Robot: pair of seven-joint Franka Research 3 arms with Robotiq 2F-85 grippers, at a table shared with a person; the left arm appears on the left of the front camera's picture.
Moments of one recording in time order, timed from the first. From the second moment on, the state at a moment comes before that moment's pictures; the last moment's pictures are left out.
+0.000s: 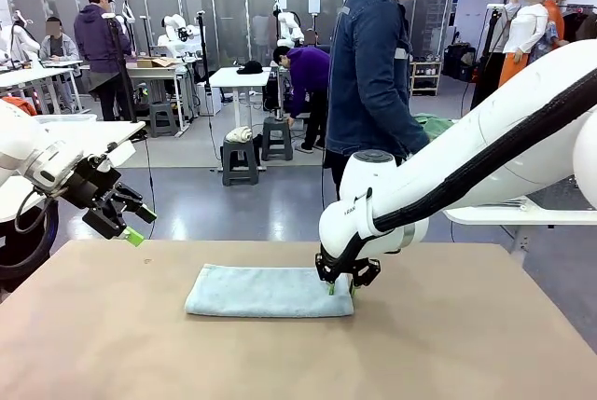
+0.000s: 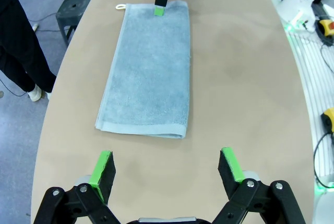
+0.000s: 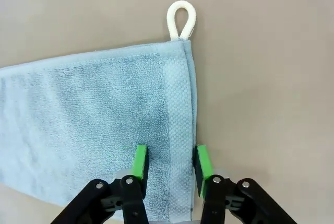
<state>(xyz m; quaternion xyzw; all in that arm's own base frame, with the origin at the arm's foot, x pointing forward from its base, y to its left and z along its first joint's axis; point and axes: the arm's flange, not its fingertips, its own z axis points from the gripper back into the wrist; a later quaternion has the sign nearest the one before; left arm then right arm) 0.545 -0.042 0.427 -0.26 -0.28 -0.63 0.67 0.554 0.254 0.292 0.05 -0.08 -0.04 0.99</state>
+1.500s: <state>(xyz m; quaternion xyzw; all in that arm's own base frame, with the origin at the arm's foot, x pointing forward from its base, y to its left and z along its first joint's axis) 0.545 -0.042 0.427 -0.26 -0.28 -0.63 0.67 0.562 0.217 0.304 0.03 -0.07 -0.03 1.00</state>
